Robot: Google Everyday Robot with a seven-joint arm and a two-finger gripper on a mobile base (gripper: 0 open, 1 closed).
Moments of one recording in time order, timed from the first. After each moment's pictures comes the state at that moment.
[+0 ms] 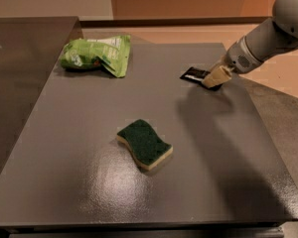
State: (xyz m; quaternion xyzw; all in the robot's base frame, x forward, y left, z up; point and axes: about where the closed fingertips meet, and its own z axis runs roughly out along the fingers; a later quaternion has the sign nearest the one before) arm 0.649 -0.201 0.831 -0.47 0.83 0.14 0.27
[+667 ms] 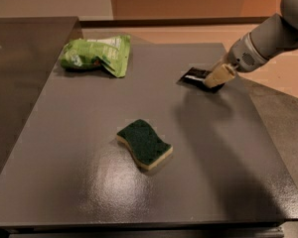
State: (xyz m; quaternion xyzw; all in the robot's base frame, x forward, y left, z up) arm 0.631 -0.189 0.852 -0.48 0.82 0.16 0.27
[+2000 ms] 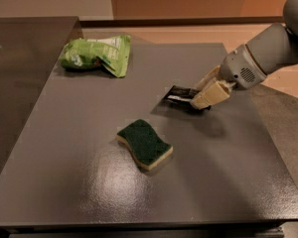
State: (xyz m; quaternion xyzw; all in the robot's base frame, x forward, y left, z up) arm 0.531 -0.133 0.867 -0.53 0.77 0.25 0.24
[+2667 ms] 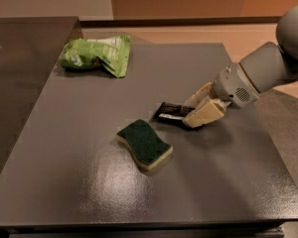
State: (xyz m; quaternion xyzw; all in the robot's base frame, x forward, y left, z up) arm 0.489 -0.110 0.850 -0.56 0.74 0.28 0.24
